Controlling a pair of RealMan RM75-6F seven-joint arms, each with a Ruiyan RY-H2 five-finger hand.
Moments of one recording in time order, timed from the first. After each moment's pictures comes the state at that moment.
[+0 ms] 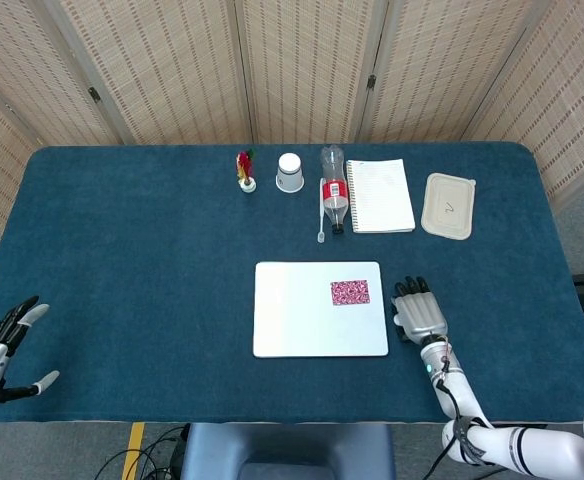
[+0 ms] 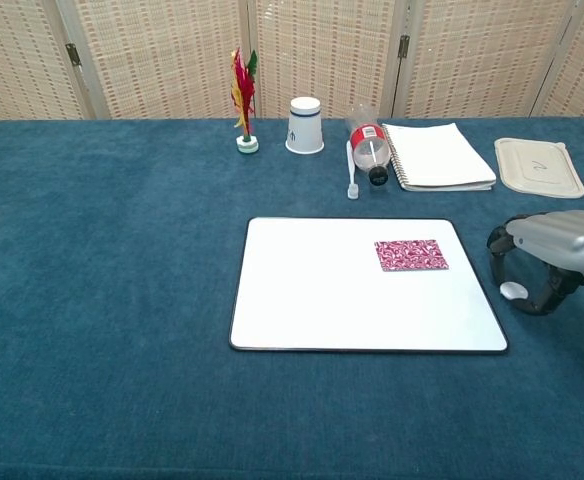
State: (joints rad) left arm -0.14 -1.01 0.05 -1.51 1.64 1.47 -0.42; right arm 0.64 -1.53 0.04 -1.55 -0.77 1.08 -0.70
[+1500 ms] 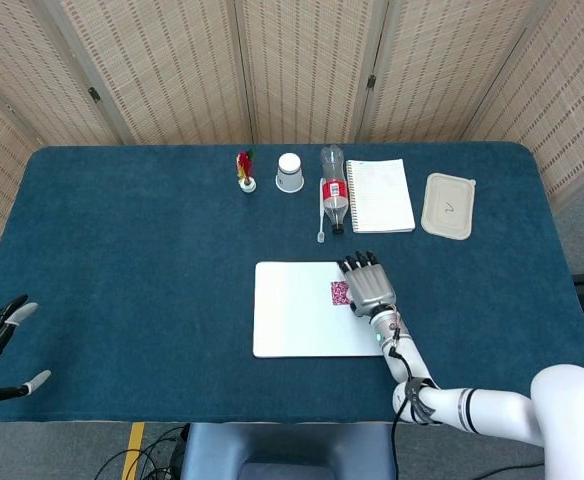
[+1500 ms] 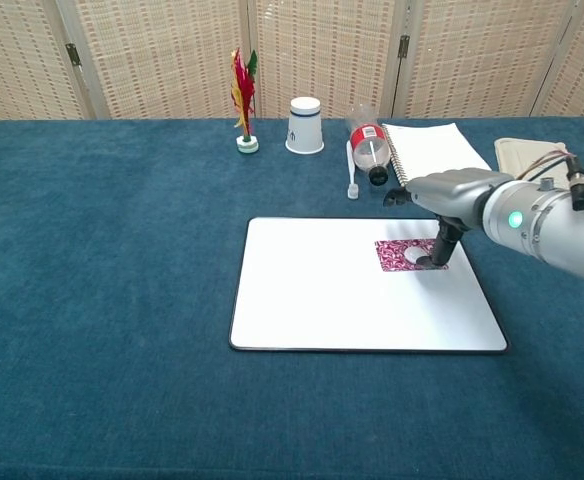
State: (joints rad) left arm -0.14 -1.00 0.06 -1.47 1.64 1.48 -0.52; right arm 0.87 -1.63 0.17 -1.49 -0.57 0.99 -0.82
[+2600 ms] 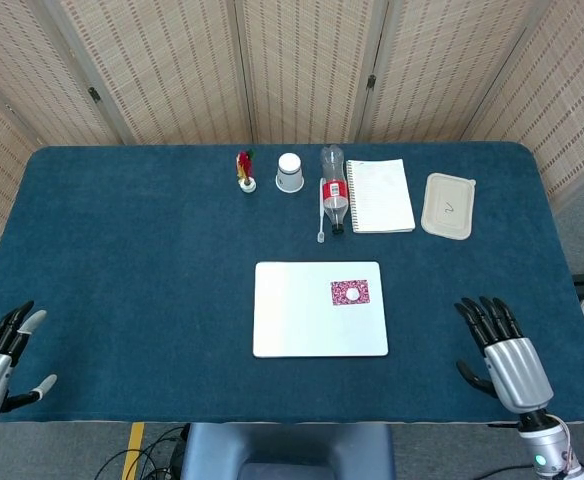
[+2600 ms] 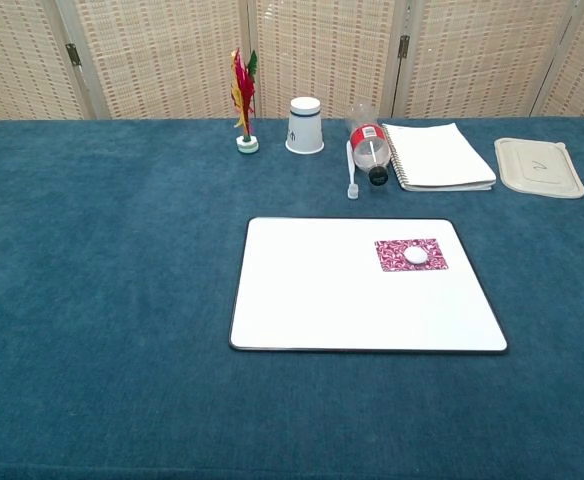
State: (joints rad) left arm -0.08 -1.05 0.04 -1.61 1.63 1.56 -0.08; right arm 0.21 -1.26 -0.19 -1.58 -1.59 1.66 -0.11
